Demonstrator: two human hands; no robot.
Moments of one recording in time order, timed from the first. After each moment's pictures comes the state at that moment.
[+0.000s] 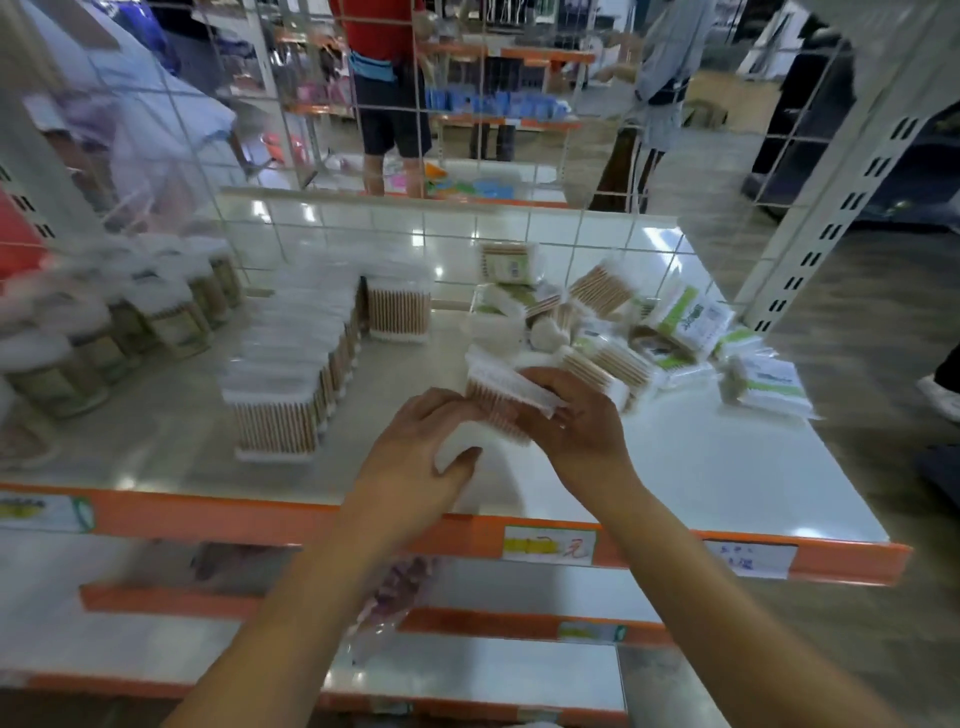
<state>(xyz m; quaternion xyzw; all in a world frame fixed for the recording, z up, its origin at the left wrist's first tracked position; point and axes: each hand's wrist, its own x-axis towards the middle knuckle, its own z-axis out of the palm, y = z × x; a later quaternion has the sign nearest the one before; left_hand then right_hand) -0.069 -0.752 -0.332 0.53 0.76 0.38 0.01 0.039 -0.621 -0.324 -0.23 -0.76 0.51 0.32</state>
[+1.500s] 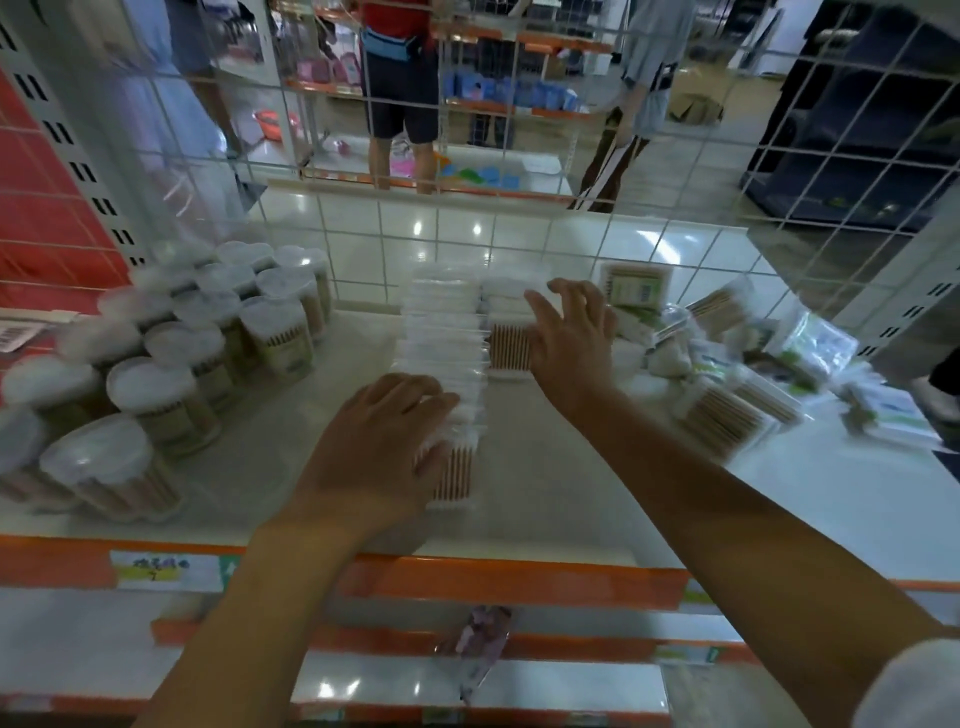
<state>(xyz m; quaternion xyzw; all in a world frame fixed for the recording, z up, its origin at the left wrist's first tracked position) -0.225 -0.836 -0.319 0.59 0.76 0.23 -0.15 -0.152 -0.617 -0.333 -0.28 -0.91 0.01 0.31</state>
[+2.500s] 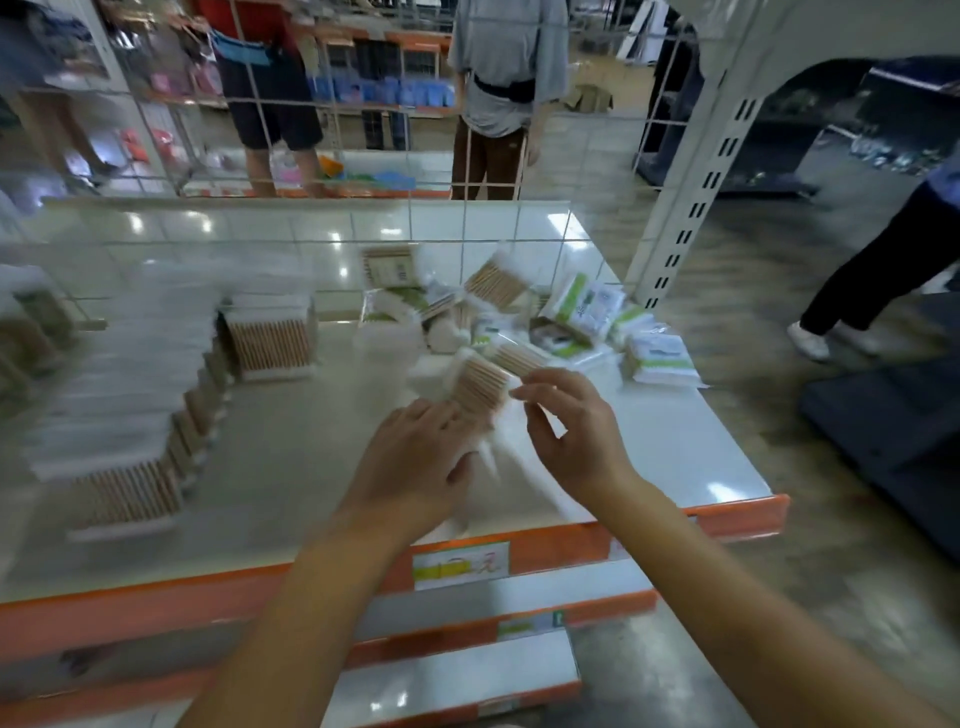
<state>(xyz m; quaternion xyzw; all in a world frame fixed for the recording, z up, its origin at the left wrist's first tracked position) -0.042 -0.673 -0.342 0.67 0.70 0.23 -0.10 0.092 -0.547 -0.358 -0.22 -0.86 0.15 0.43</state>
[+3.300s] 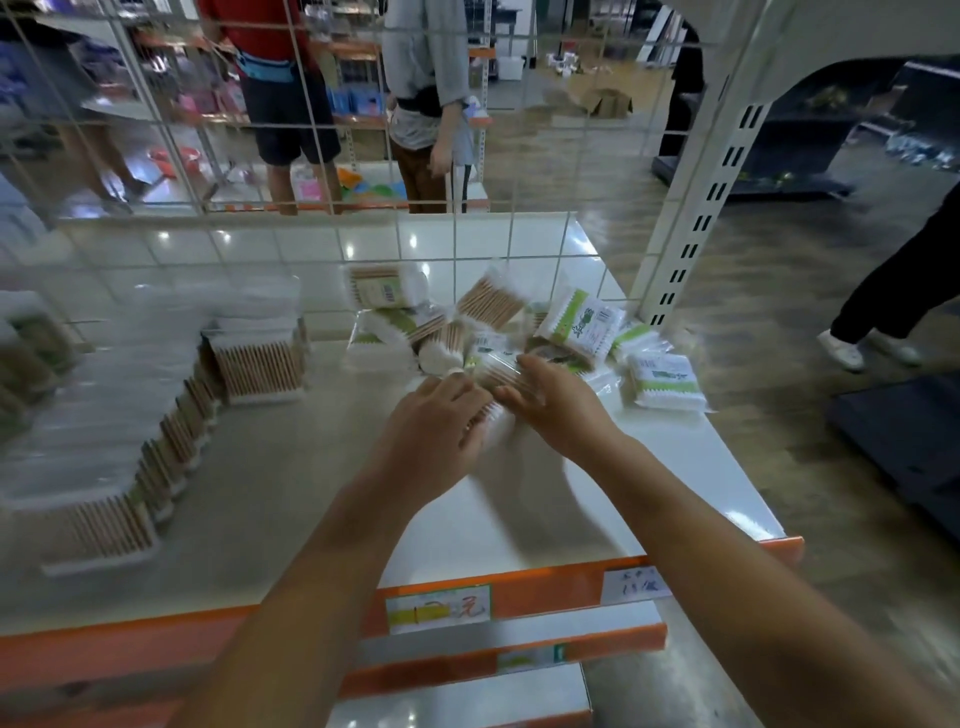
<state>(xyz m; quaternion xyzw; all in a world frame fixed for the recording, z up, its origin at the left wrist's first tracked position) -0.054 -0.609 -0.348 0.65 0.72 0.22 -0.05 0.065 -0.480 -0.350 -0.36 -0.89 0.25 0.15</state>
